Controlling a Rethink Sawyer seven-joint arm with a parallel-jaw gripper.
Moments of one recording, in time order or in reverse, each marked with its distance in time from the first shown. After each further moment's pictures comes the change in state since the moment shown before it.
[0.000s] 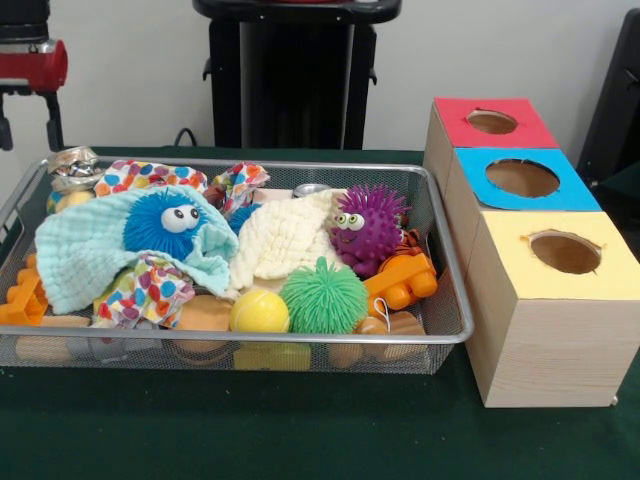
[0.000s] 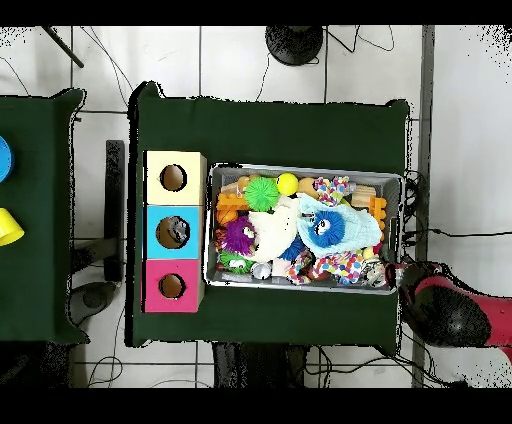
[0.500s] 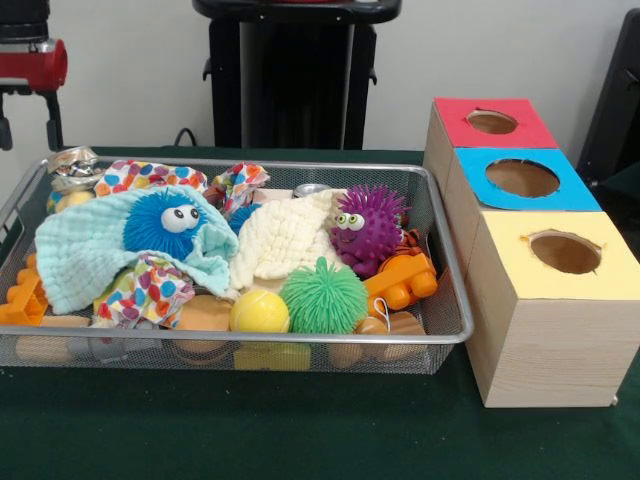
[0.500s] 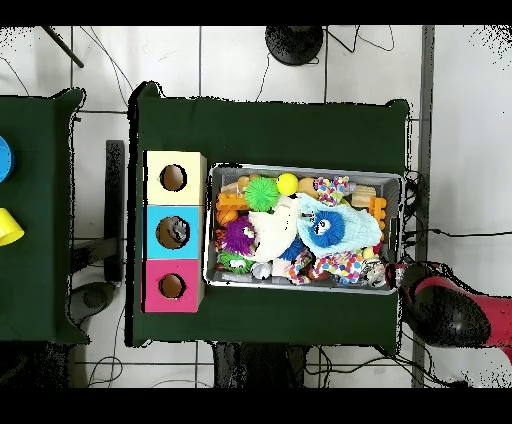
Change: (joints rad) arm 0.001 -0.003 0.000 0.001 -0.001 0.000 0.000
